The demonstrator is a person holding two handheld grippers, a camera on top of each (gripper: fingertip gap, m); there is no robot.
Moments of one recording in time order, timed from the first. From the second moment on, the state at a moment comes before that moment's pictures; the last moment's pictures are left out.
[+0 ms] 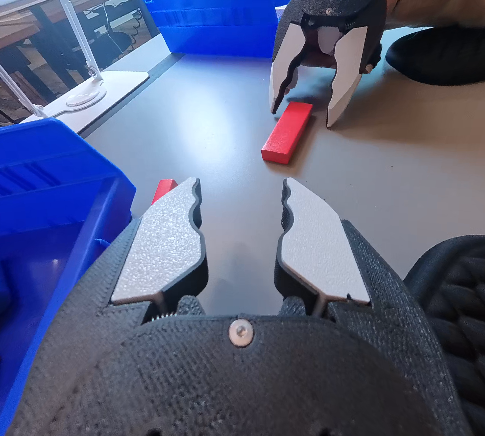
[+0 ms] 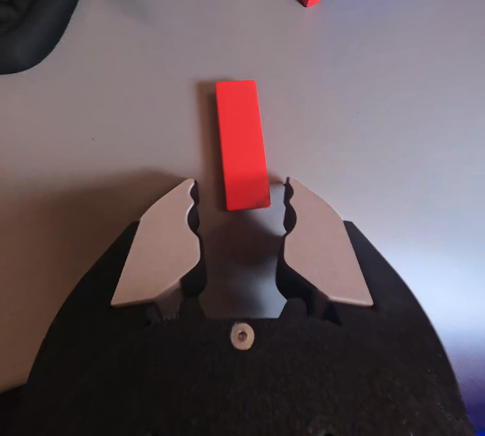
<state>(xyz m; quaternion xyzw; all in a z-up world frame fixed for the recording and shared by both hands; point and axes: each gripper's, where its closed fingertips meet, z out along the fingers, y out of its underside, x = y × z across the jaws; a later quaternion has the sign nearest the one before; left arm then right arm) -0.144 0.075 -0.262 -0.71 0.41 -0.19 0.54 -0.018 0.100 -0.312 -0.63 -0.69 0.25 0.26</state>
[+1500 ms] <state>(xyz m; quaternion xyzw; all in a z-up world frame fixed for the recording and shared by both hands) -0.140 0.072 -0.264 -0.71 0.42 -0.18 0.54 0.024 0.394 -0.308 -0.91 -0.09 0.09 0.39</state>
